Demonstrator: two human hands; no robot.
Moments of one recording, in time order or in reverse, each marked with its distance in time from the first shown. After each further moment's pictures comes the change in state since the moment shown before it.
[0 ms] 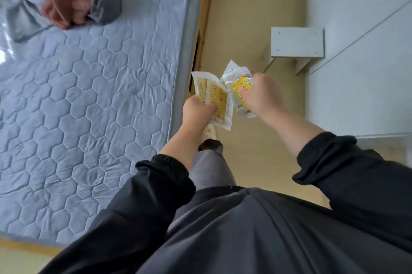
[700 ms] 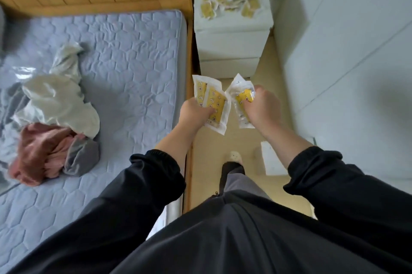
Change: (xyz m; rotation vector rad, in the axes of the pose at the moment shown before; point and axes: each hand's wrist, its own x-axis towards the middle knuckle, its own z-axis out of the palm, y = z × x) left_hand 0.387 0.436 0.041 0.156 -0.093 0.200; right_hand 0.513 -0.054 -0.170 0.041 0.266 0.136
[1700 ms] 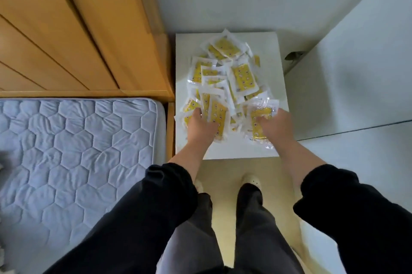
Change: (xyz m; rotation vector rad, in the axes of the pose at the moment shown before) left_hand 0.601 0.278 0.050 -0.058 -0.059 -0.134; right_hand 0.648 -0.051 0.055 0.281 -0.082 0.444
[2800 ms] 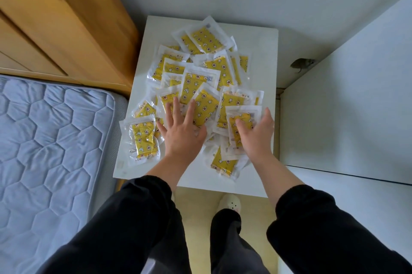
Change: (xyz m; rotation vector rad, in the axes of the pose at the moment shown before) left_hand 0.088 -0.029 0.121 0.812 0.255 0.242; right_hand 0.140 0.068 0.026 0.112 -0.111 -0.102
